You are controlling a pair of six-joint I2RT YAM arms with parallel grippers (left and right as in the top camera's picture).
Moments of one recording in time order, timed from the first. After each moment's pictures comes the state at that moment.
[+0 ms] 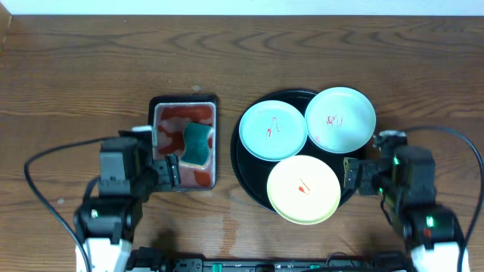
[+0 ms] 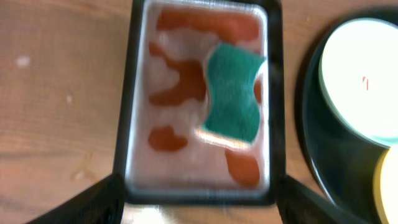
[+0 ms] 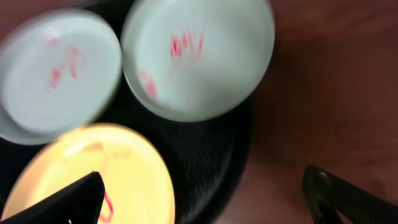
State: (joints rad) left arm -0.02 0.84 0.78 -0.88 0.09 -0.15; right arm 0.10 0.81 0.66 -0.73 -0.03 0.13
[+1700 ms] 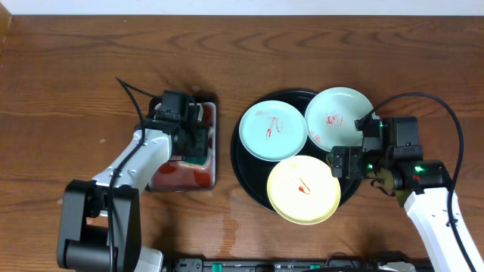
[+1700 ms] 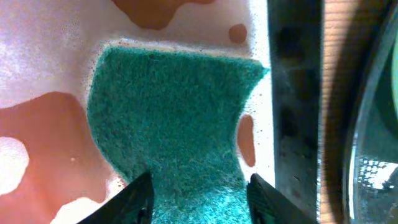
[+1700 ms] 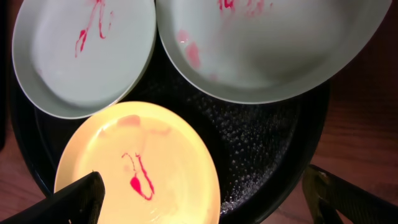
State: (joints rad) left arm -0.16 1.65 0.90 -0.54 0.17 -0.12; right arm 0.10 1.13 0.80 -0.78 -0.22 0.13
